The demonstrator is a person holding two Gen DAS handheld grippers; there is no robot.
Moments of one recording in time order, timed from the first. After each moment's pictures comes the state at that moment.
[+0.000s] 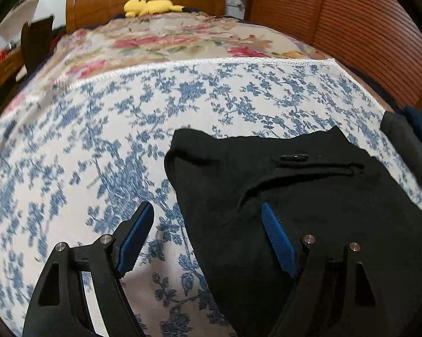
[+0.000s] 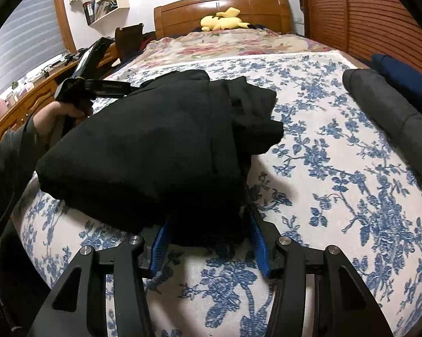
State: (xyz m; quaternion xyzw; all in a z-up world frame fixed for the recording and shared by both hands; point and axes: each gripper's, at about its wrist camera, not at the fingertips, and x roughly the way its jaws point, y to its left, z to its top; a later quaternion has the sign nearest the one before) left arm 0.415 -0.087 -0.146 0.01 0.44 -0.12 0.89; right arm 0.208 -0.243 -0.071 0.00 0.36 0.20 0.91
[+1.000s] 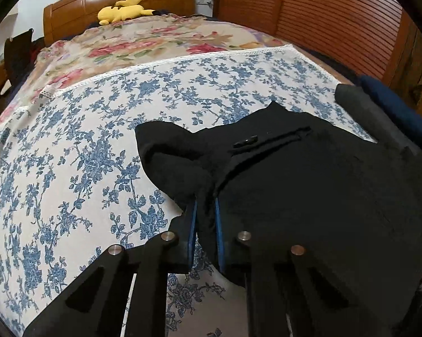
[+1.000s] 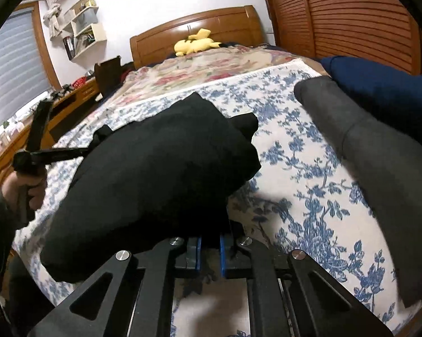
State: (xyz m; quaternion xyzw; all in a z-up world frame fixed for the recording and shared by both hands) left arm 0.341 -0.128 -0.118 0.04 0.44 -0.17 0.88; right arm 0.220 -0.322 -0.060 0.06 0.32 0.15 0.93
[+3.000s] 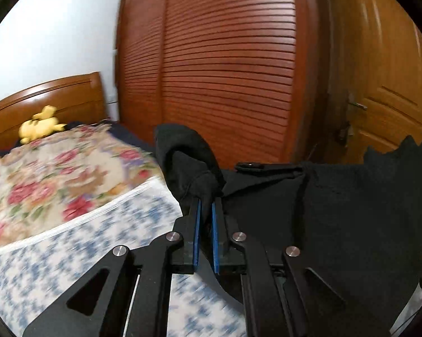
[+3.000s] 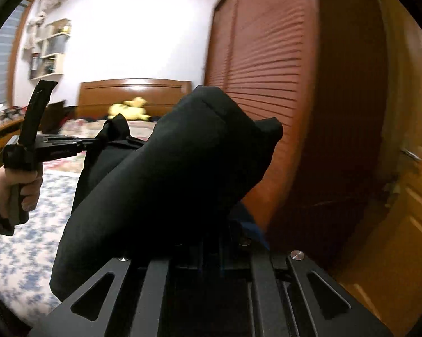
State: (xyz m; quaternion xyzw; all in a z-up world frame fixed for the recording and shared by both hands) left arm 0.350 -0.437 0.103 0.05 0.23 -0.35 0.91; right arm 0.160 -0.557 0.148 -0.05 0.16 -0.05 0.98
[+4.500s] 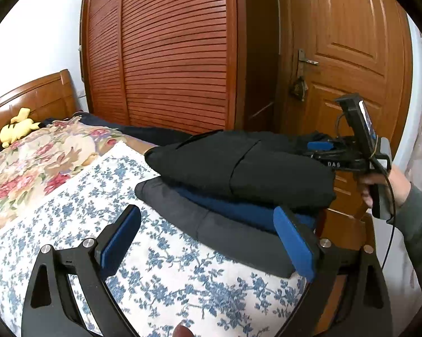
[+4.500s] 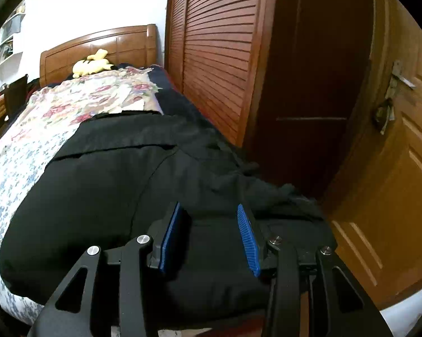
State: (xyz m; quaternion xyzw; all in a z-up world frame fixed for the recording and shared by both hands) left arm 0.225 -0.409 0.049 0.11 0.25 -0.41 0.87; right arm 0.205 -0.646 0.089 0.00 0.31 -0.11 0.94
